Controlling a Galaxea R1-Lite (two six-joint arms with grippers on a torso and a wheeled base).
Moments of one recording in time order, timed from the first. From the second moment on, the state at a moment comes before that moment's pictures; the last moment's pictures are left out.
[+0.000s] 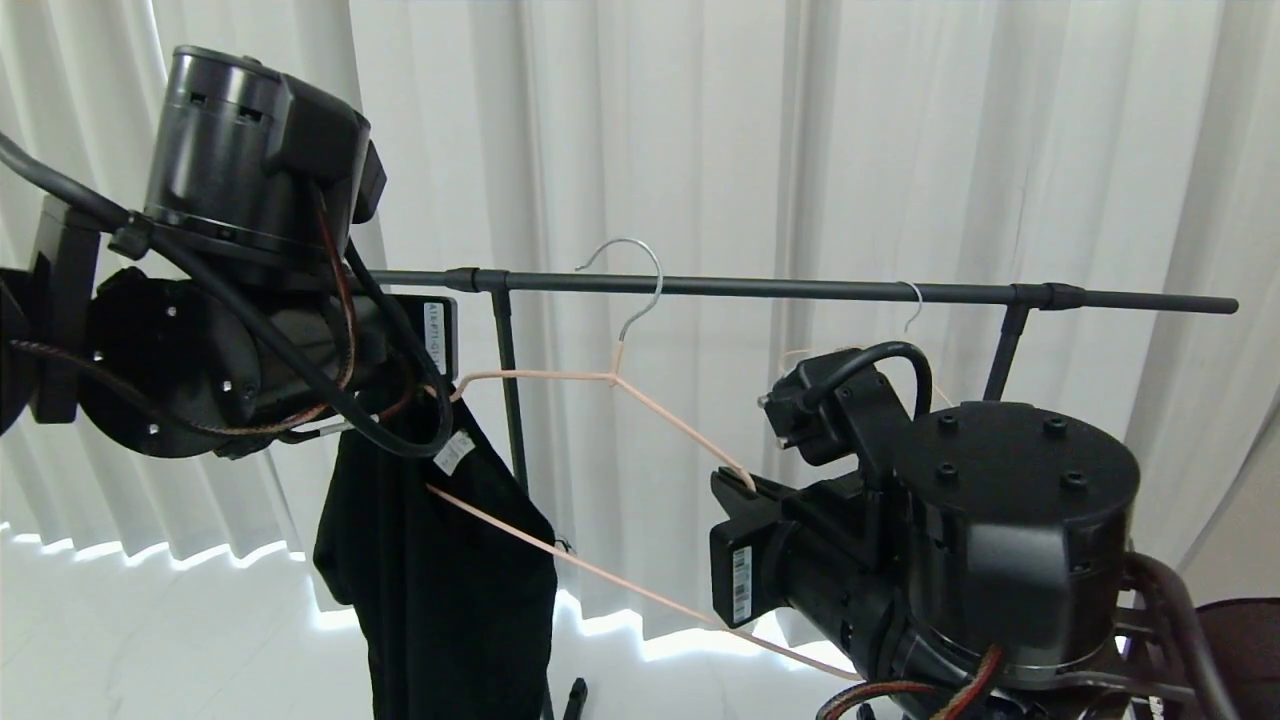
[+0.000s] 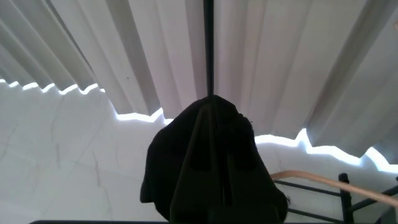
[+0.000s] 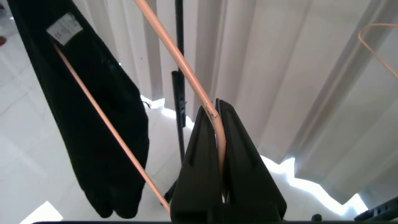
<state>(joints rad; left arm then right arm) -0.56 1.53 -1.27 0.25 0.64 -0.18 1.17 1.71 -0.87 -0.60 -0.55 0.26</state>
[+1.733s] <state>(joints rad) -0.89 1.53 -1.34 0.27 0.64 -0.25 1.14 1.81 -0.97 -0.63 -0.59 0.26</state>
